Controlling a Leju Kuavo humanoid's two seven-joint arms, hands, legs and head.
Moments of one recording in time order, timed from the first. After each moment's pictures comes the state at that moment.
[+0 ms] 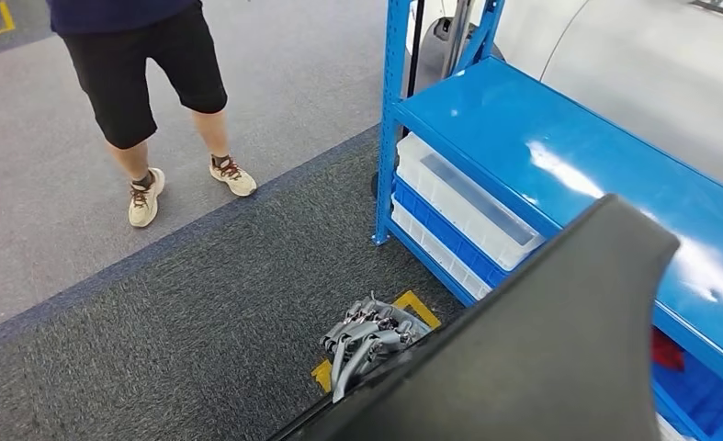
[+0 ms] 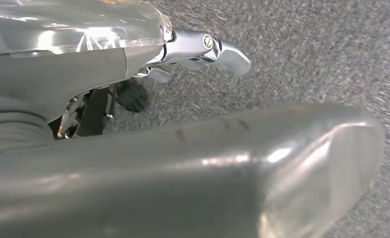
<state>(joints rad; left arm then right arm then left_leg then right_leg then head) -0.10 -0.02 1.25 -0.23 -0.12 -0.05 -0.40 -0.24 -0.12 0.61 -1.90 -0.01 0.43 -0.65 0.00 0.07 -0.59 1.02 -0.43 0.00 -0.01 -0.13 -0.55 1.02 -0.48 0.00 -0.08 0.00</state>
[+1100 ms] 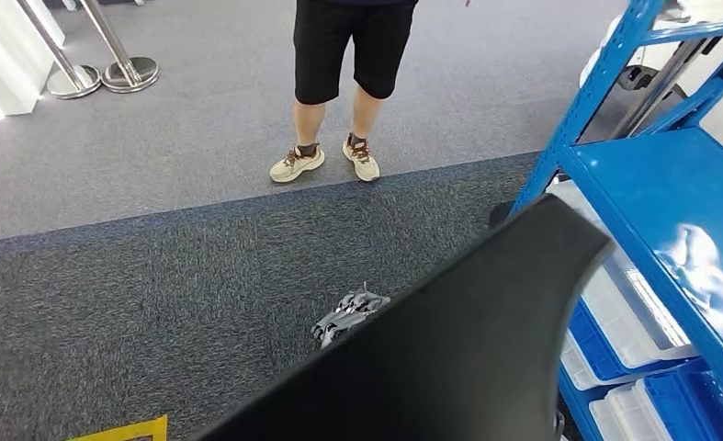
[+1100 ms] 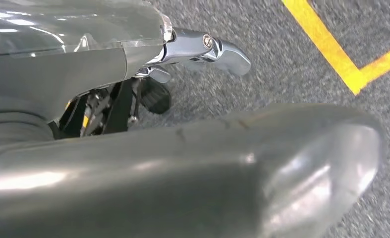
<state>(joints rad) -0.09 -0.06 1.24 -0.23 -0.12 -0.02 -0.37 -0.26 -0.10 0.61 -1.90 0.03 0.38 -0.61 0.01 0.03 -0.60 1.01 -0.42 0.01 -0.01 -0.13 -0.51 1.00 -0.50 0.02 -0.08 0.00</state>
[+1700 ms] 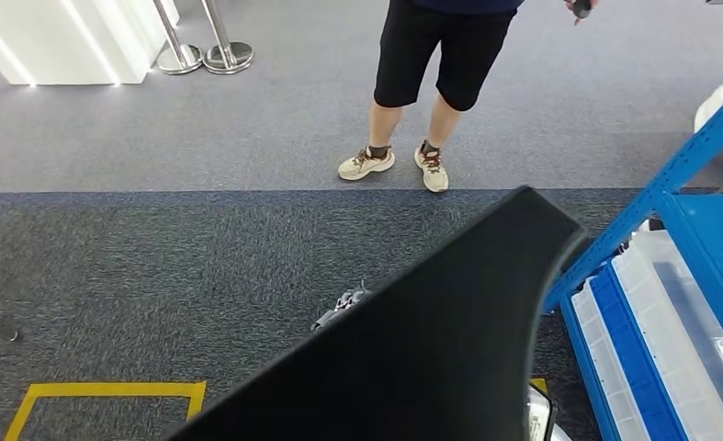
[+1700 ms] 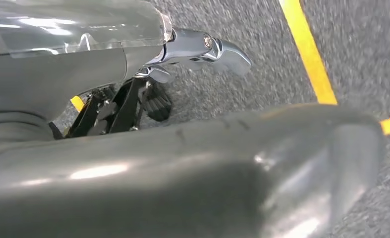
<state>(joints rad) -0.09 -0.06 1.27 -0.23 -0.12 -0.01 -0.35 -0.29 -0.11 0.62 -1.85 0.01 0.39 -0.65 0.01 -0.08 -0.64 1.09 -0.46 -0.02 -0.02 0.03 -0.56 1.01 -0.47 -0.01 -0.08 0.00</state>
